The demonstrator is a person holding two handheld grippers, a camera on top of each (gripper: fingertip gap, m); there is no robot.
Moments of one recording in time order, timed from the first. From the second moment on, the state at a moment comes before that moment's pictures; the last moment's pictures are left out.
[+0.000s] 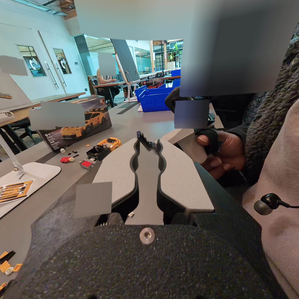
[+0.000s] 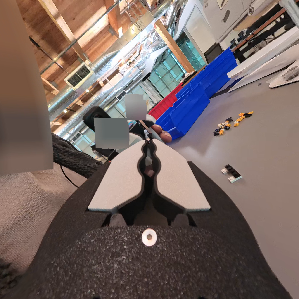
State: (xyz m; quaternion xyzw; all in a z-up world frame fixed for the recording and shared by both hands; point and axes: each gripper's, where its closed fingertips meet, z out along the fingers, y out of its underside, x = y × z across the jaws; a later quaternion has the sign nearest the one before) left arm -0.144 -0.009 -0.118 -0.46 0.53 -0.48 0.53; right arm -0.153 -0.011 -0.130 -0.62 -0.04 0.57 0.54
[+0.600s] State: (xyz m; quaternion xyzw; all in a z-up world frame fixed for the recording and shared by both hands) left arm -0.147 -0.010 -0.148 -0.52 0.59 -0.43 0.44; right arm -0.147 -0.009 -0.156 -0.76 -0.23 0.31 0.53
